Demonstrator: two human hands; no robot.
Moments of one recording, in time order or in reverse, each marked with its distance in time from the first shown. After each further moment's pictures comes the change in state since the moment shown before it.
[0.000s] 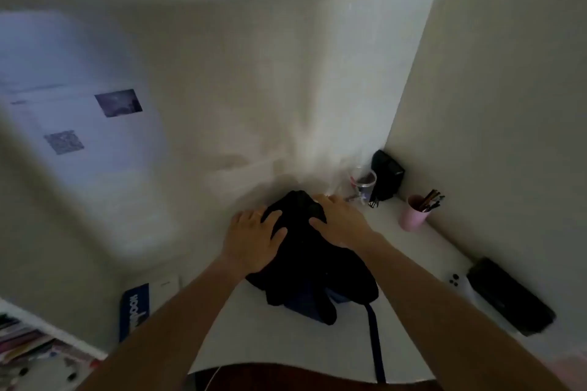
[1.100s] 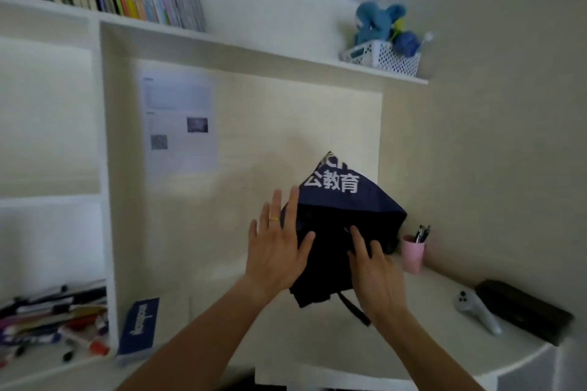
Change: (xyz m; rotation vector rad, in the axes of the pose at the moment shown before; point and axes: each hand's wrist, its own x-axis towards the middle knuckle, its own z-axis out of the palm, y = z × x) left_hand -0.204 0.089 0.058 -0.092 0.764 0.023; right_hand -0.223 0.006 0.188 -0.173 0.968 0.022
